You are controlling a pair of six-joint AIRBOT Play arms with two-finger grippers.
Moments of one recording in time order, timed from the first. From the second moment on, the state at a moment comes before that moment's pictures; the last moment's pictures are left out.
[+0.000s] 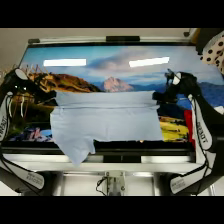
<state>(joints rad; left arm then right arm) 0.18 -1.81 1.59 1.23 -1.46 -1.44 -0.02 -1.75 1.47 -1.45 1.21 1.61</state>
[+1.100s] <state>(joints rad) 0.33 -1.27 0.88 1.21 -1.51 -1.41 -0.18 -1.46 1.41 -1.53 1.54 1.52</state>
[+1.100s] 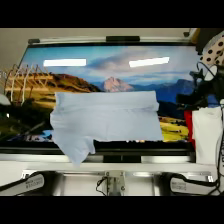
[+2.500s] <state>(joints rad) 0.23 -1.08 0.43 1.03 -1.17 -1.40 -0.30 -1.42 0.87 -1.20 1.43 1.38</state>
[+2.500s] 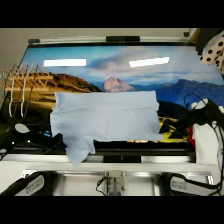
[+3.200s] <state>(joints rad) 0.23 -1.01 0.61 1.02 -1.25 -1.35 -0.13 -1.36 0.82 -1.19 1.14 1.43</state>
